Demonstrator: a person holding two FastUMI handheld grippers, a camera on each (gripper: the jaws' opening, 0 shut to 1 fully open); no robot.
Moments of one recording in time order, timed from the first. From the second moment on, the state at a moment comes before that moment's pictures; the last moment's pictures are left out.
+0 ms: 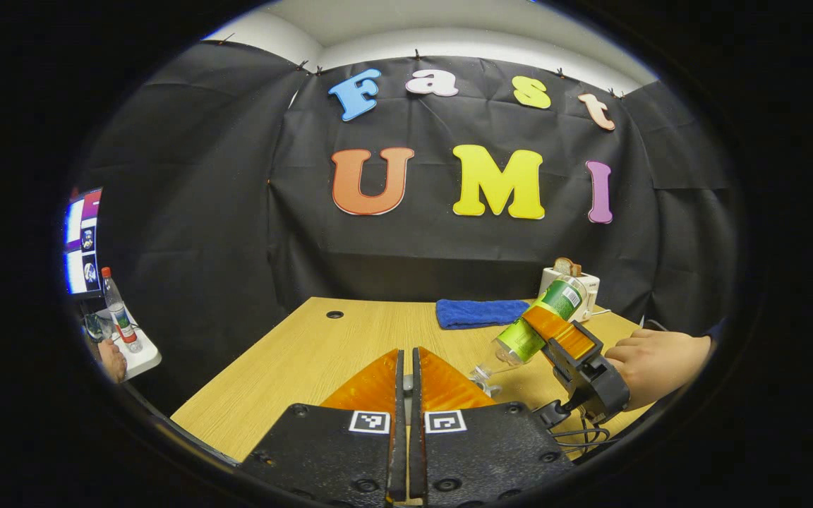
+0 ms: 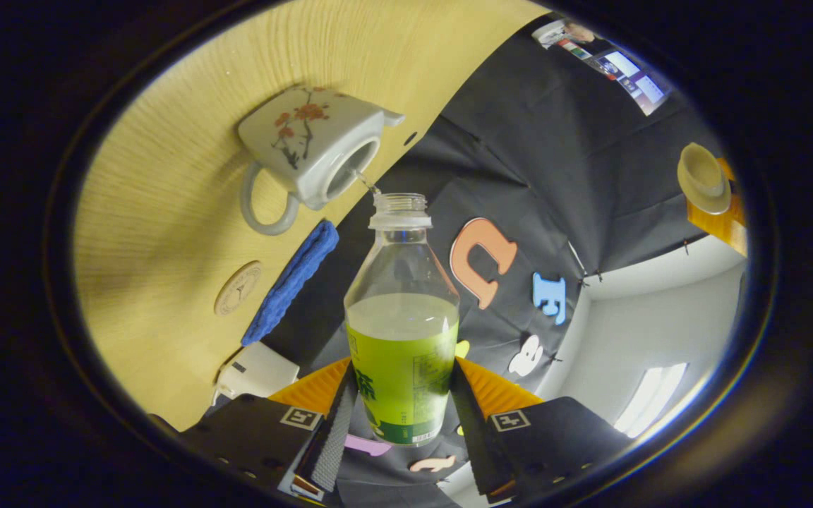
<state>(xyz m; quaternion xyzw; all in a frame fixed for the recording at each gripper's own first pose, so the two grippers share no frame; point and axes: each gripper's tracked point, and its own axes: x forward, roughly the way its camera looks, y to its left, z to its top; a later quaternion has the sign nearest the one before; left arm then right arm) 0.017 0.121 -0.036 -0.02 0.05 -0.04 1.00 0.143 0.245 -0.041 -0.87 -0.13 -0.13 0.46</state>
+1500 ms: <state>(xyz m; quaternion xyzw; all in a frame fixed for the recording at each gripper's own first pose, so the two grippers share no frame) 0.023 0.117 -0.035 -0.02 0.04 -0.04 1.00 0.150 0.193 -0.041 -0.66 -0.12 -0.05 0.74</state>
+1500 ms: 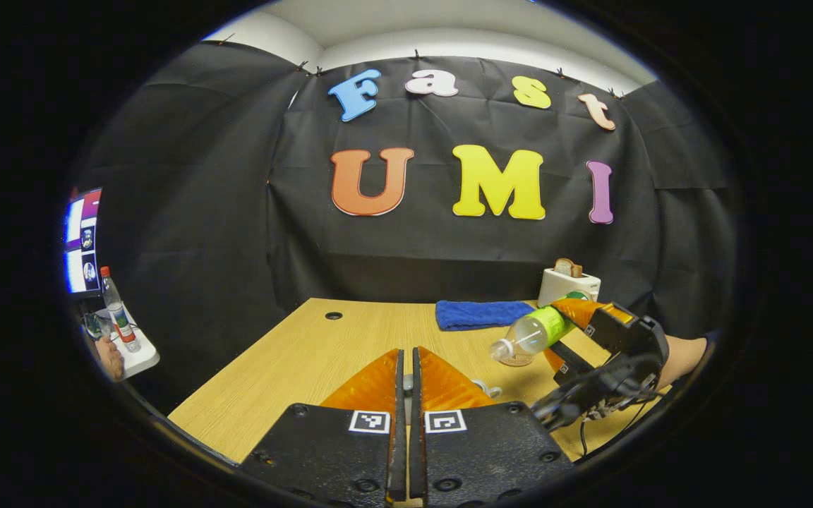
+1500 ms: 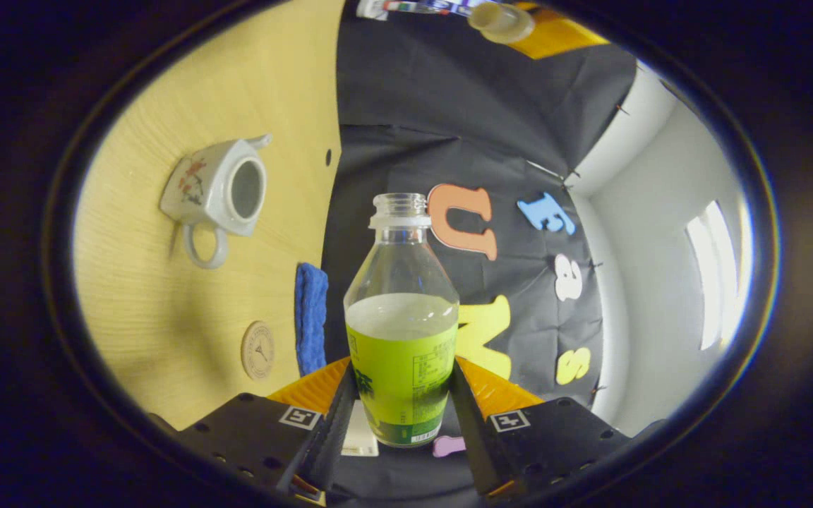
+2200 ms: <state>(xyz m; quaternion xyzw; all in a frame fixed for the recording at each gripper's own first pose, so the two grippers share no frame) 0.031 0.117 -0.039 -0.05 0.04 -0.04 1.00 0.199 0.149 -0.040 -0.24 -0.02 0.06 0.97</state>
